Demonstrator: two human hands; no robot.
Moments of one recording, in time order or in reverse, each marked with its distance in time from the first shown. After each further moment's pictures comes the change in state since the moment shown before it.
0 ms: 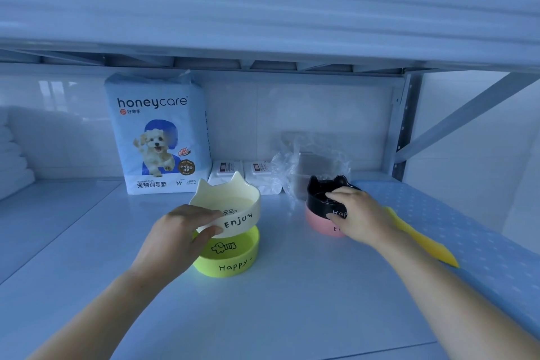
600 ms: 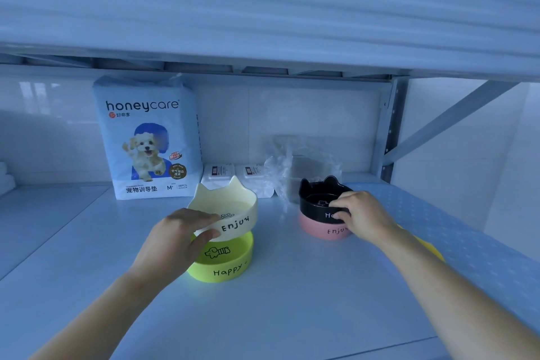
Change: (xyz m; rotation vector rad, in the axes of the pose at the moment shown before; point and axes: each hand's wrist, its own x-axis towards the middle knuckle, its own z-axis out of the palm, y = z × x) left_hand 0.005 -0.002 0.005 -0.025 -0.059 -0.030; right_hand 0.004 0.027 0.003 0.025 -0.002 0.014
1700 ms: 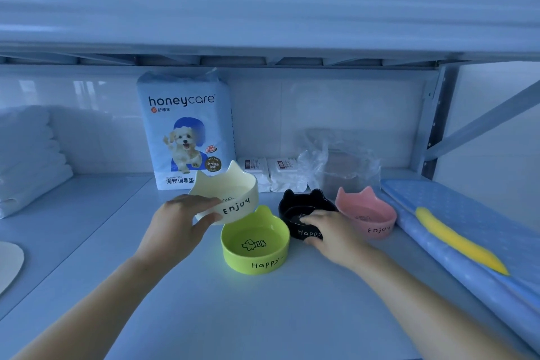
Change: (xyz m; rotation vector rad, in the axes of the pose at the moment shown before) left_hand -0.006 -0.015 -0.046 0.048 0.037 -0.136; right_hand 0.001 -0.099 0.057 0.028 -0.159 -0.157
